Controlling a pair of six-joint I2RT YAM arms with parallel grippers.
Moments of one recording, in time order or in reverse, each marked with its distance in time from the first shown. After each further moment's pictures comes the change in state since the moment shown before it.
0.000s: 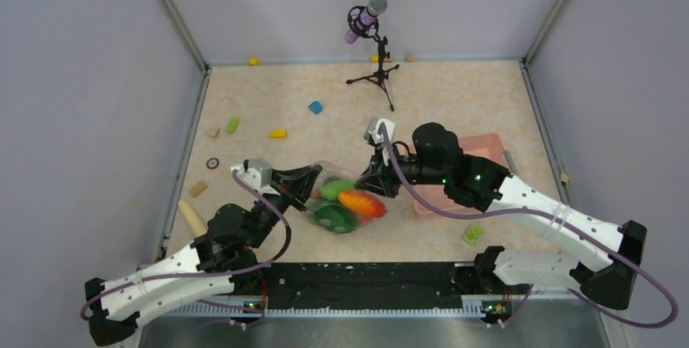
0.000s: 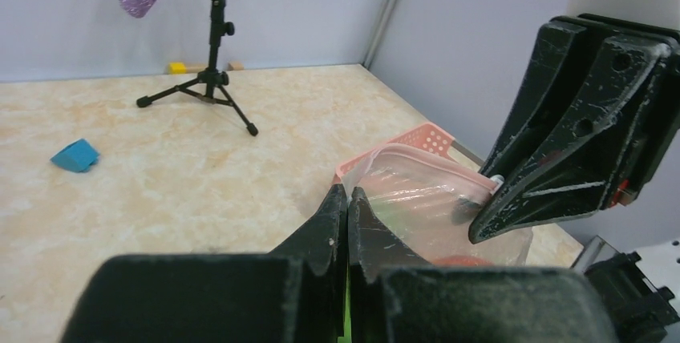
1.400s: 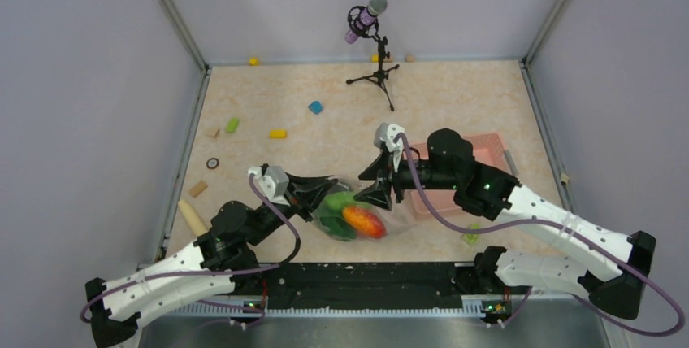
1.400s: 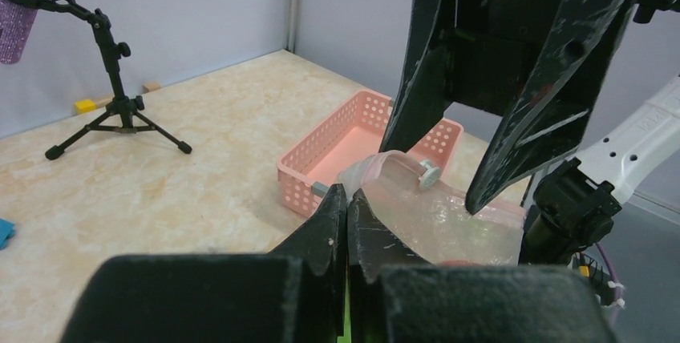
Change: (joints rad) left arm 0.022 0.044 -0.006 0.030 0.310 0.089; right arm -0.001 -0.101 -0.087 0.143 -0.095 -0.008
